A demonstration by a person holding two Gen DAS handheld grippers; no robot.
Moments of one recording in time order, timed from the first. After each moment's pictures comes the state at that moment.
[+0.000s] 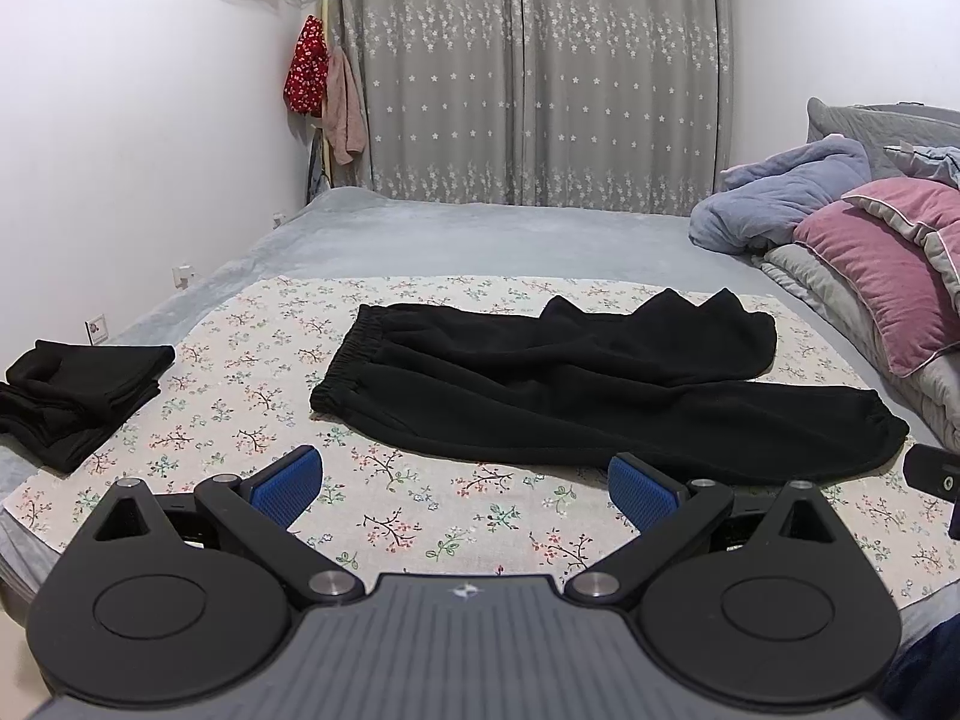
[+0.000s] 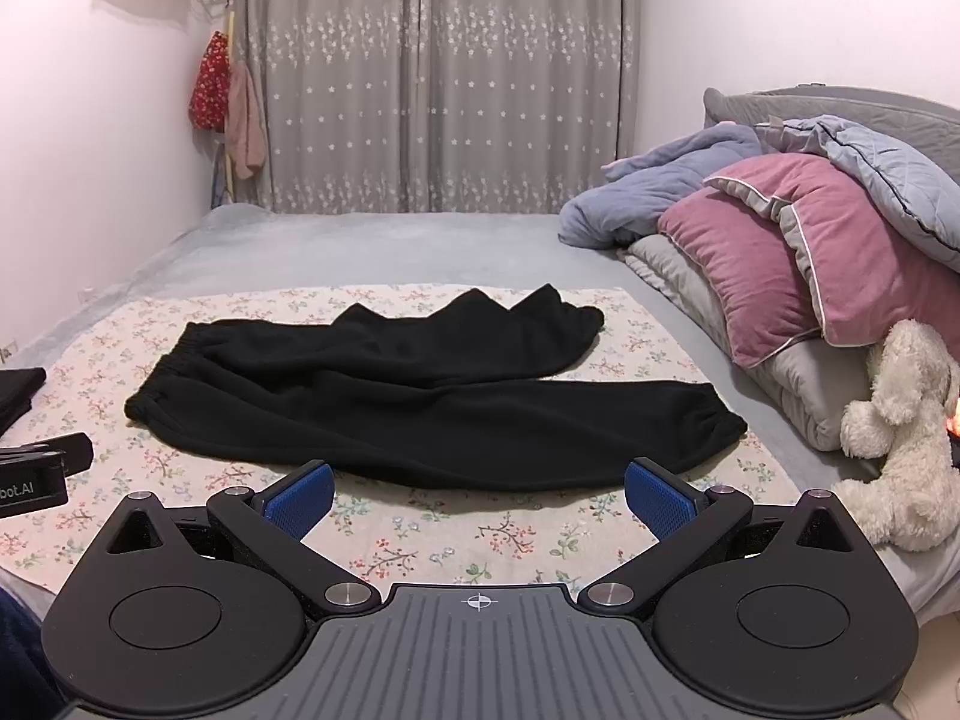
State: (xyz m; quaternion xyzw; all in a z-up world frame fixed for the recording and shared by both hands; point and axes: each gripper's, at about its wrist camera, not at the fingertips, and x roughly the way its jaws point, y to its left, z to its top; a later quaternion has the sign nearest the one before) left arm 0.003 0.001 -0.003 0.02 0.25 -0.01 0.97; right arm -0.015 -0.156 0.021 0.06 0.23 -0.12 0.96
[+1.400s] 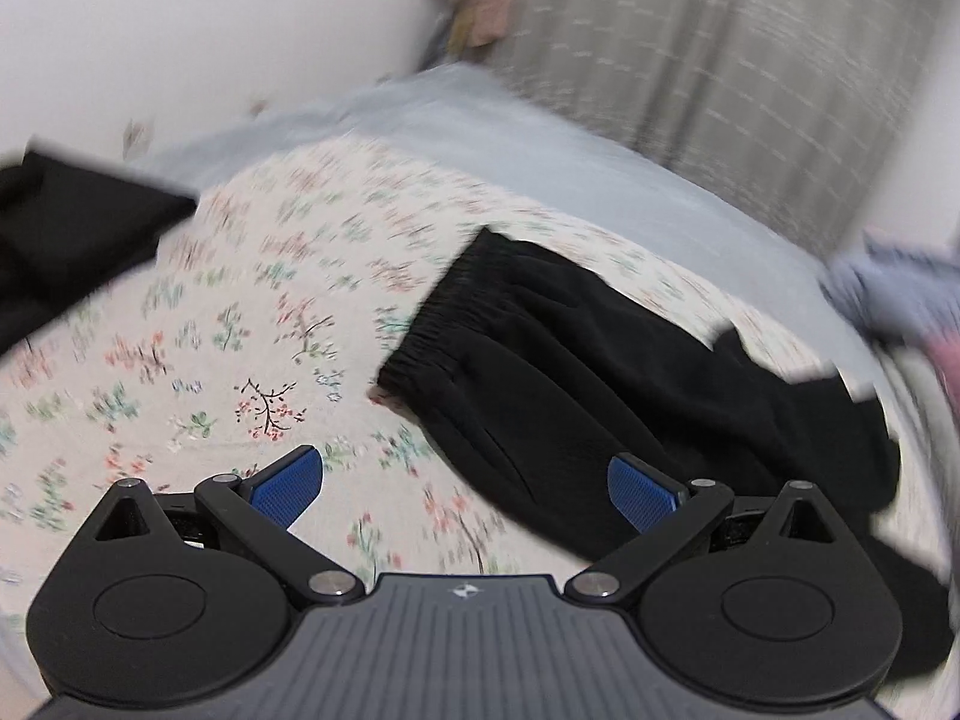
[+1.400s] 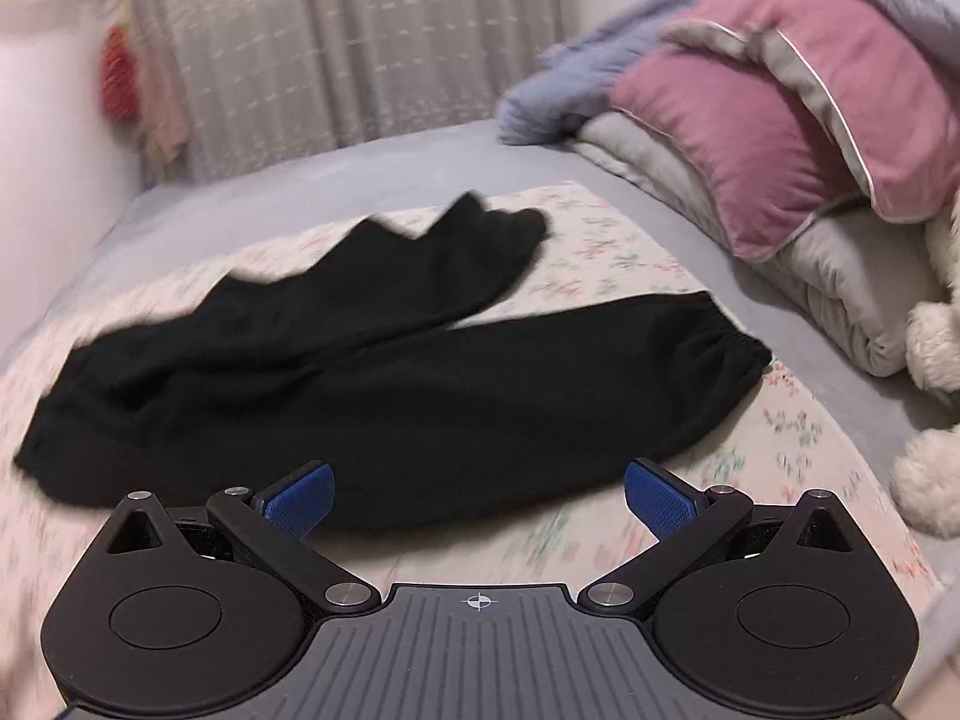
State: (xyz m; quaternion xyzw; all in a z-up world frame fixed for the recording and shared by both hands) left arm 0.218 0.133 -0.065 -0.19 0.33 0.07 0.92; right arm 0.128 -0.311 -0.068 0.17 0.30 -0.14 0.93
